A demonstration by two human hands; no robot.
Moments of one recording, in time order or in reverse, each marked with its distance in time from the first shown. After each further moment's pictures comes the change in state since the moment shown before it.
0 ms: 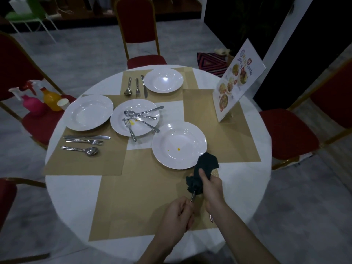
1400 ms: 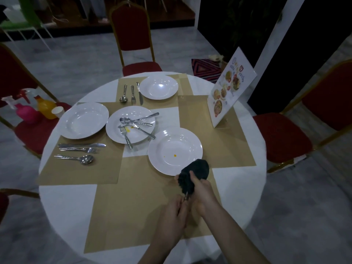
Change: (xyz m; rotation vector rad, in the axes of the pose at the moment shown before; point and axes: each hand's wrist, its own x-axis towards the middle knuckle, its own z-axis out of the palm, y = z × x) left_hand 0.011 0.014 -0.002 0.187 0.093 0.017; right_hand -0.004 -0.017 0.014 0.192 -0.136 0.157
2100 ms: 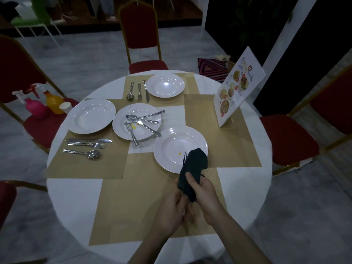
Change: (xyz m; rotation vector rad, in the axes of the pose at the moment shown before) left_hand 0.008 0.009 -0.017 -0.097 -0.046 -0.002; right_hand -0.030 0.001 -0.001 -0.333 -0.216 -0.238
